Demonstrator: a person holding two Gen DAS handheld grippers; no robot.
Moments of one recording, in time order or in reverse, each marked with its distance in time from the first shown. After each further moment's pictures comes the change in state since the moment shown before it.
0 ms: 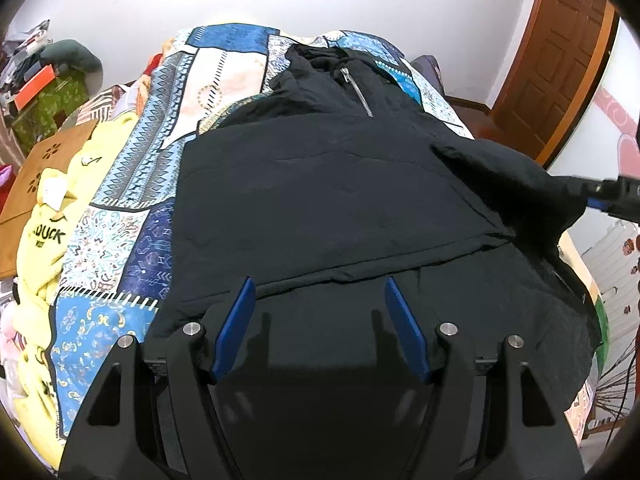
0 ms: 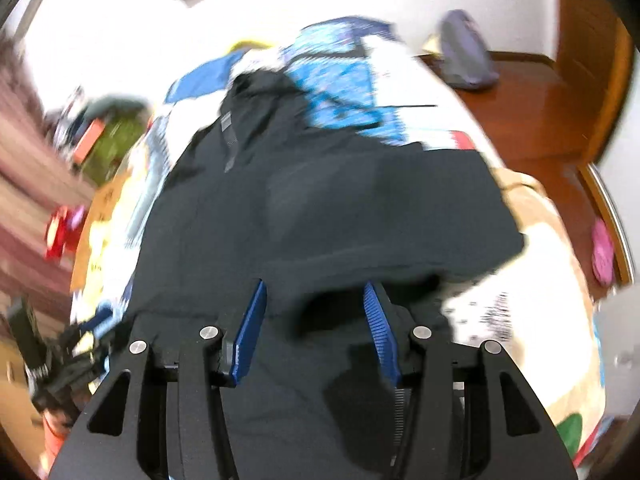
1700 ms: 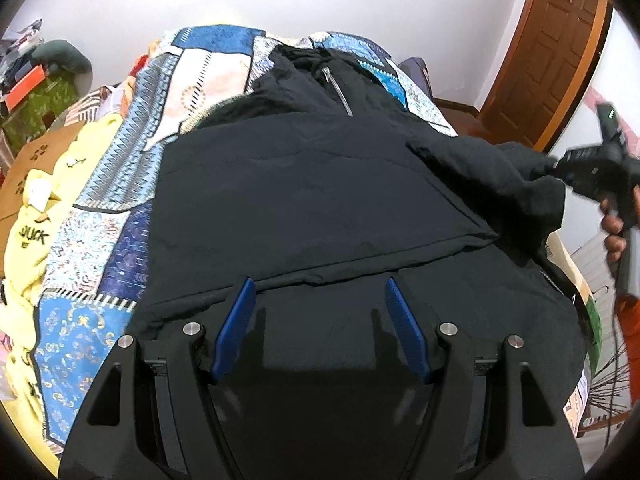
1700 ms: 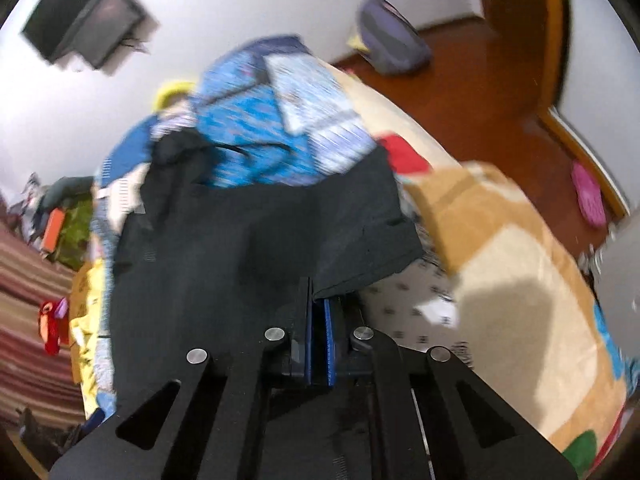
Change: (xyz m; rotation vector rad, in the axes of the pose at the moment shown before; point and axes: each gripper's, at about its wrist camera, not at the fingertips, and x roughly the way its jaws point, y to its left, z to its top) left arm -0.002 -0.007 -0.005 0.000 -0.029 -0.043; right arm 0.024 -0.057 0.046 0.220 -0.070 -0.041
